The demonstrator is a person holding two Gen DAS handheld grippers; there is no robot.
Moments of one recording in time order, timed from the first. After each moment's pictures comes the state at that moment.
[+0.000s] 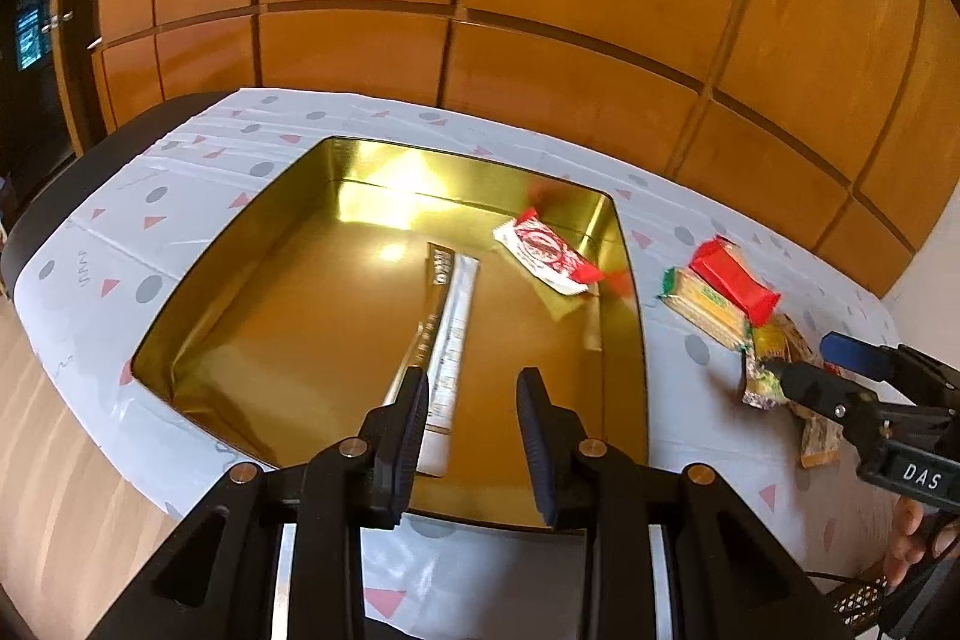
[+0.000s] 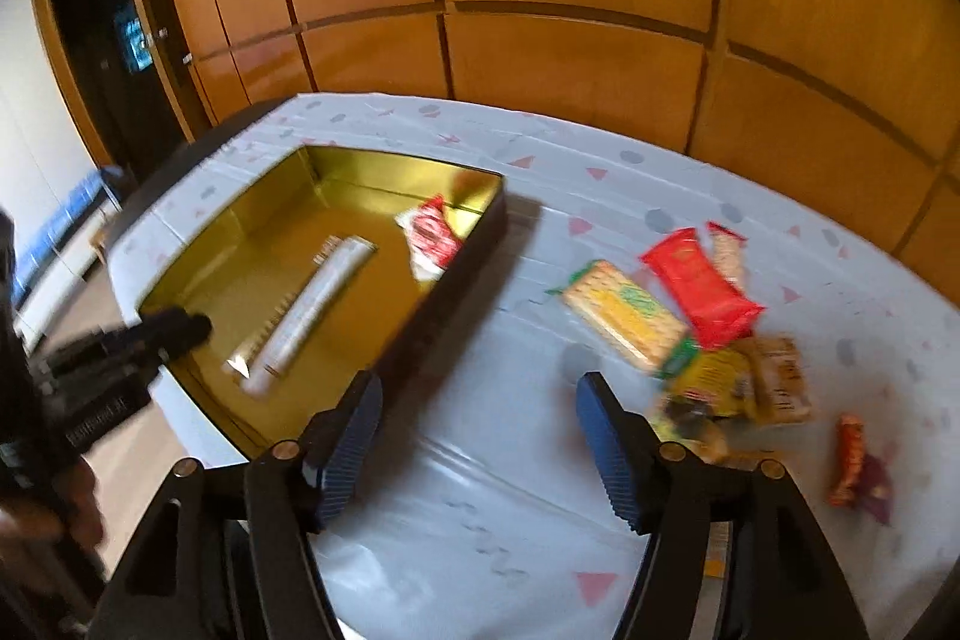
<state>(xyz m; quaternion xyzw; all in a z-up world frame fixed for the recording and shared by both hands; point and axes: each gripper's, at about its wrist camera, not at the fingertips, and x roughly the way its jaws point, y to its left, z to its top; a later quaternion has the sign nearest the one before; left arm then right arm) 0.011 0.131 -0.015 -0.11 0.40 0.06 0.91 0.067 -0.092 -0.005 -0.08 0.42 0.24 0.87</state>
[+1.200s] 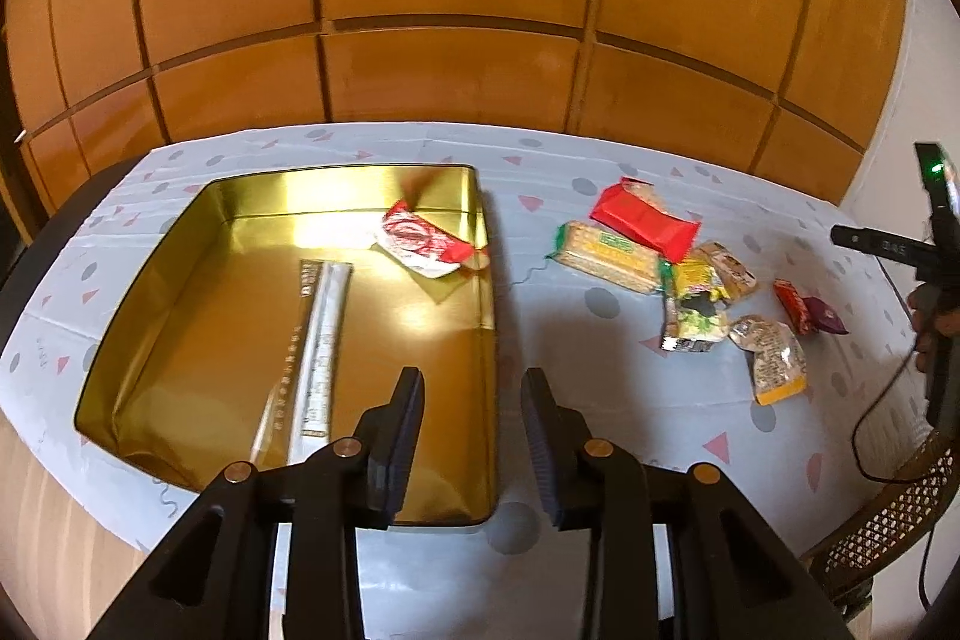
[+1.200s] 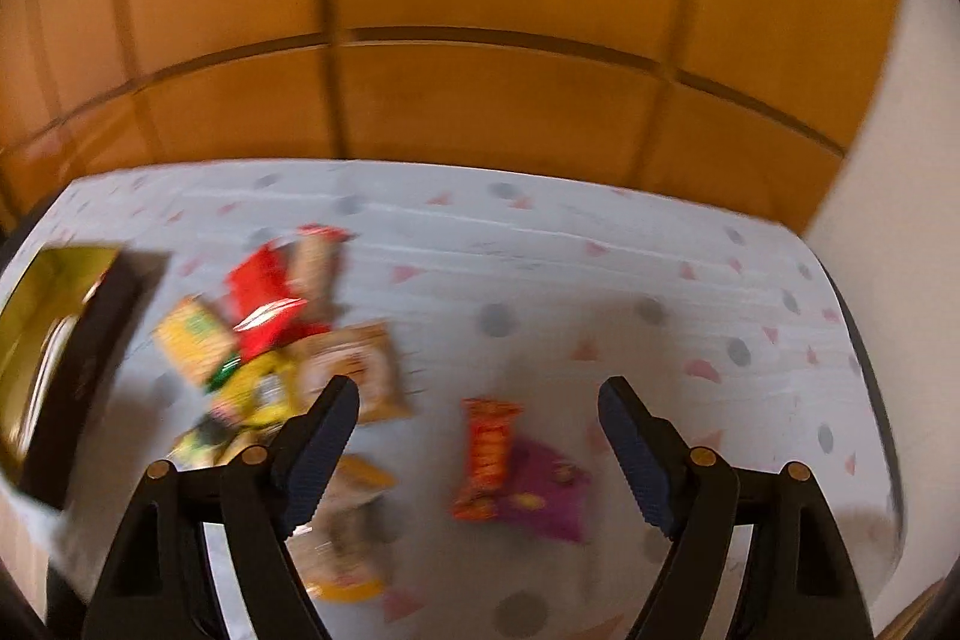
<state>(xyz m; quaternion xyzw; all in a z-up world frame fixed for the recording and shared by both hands) 0.019 0.052 -0.009 -0.03 0.41 -0.02 0.91 0.140 -0.339 -0.009 0.00 0.42 -0.01 0.91</state>
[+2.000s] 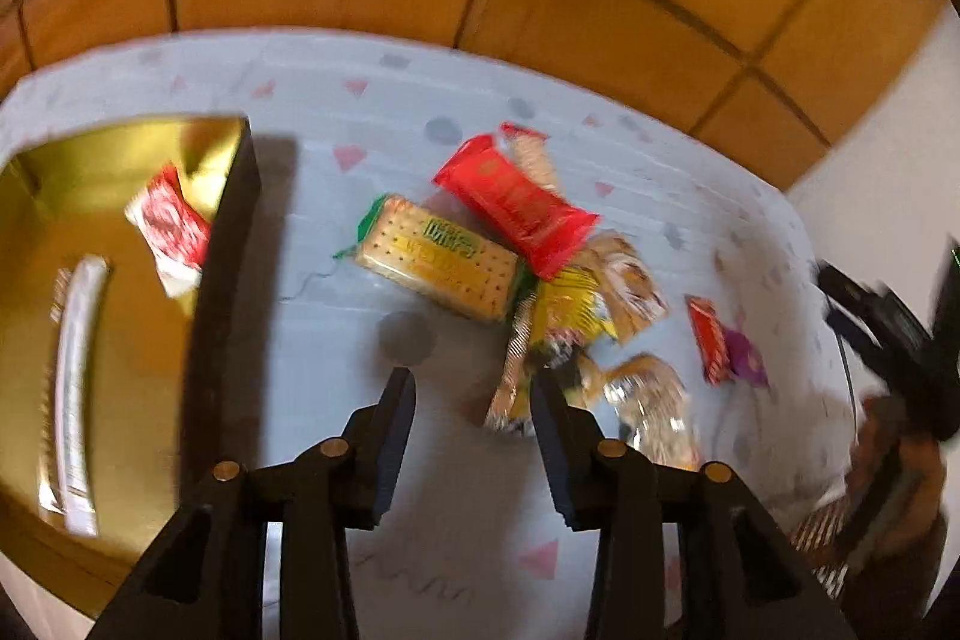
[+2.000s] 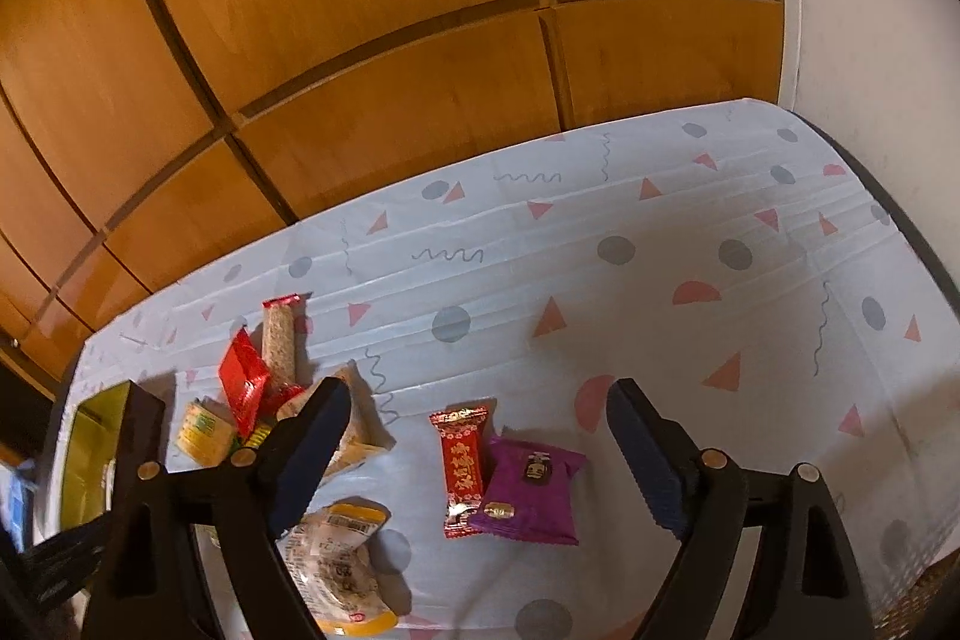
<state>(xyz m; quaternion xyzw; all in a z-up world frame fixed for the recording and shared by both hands) 0.142 -0.038 -0.037 -0.12 0.53 -0.10 0.83 0.140 -0.391 -0.015 0.17 0.41 -0.02 0.90</state>
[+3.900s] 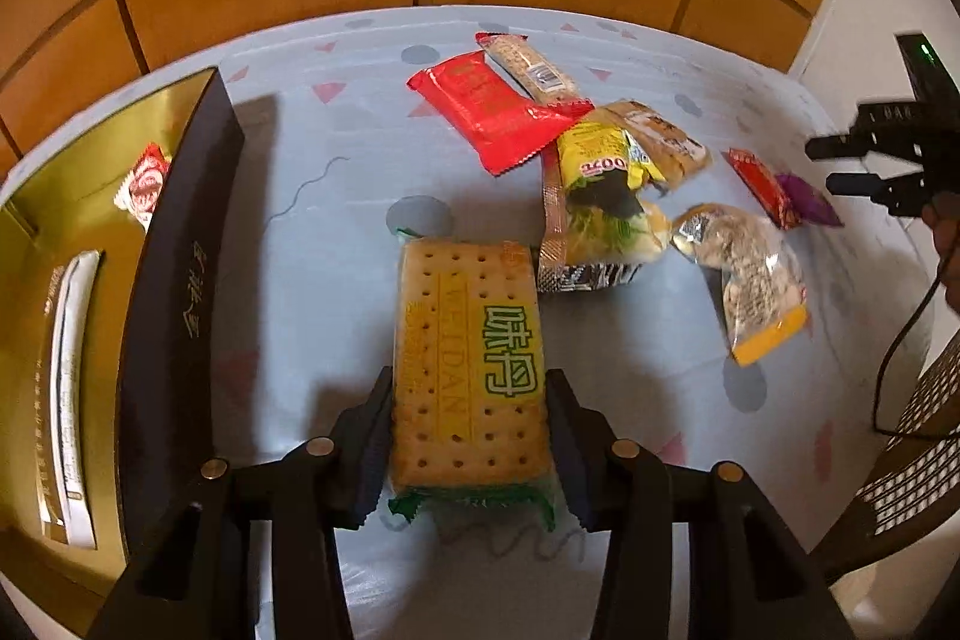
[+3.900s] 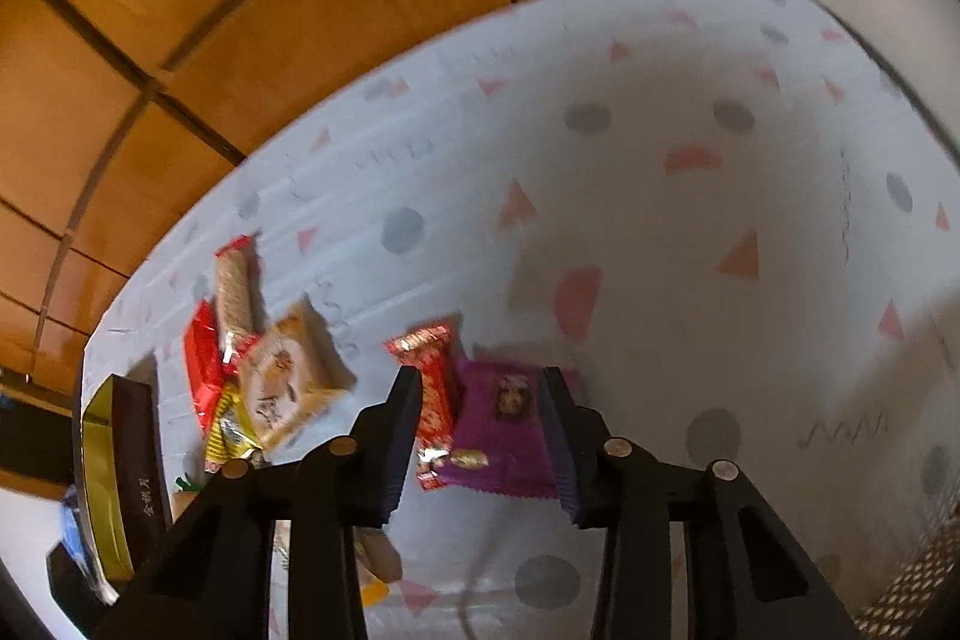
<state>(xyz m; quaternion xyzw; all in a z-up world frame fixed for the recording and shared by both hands) 0.086 -0.062 -0.094 0.04 0.50 -0.12 0.86 0.158 -0.411 -0.071 0.23 0.53 -0.04 0.82</state>
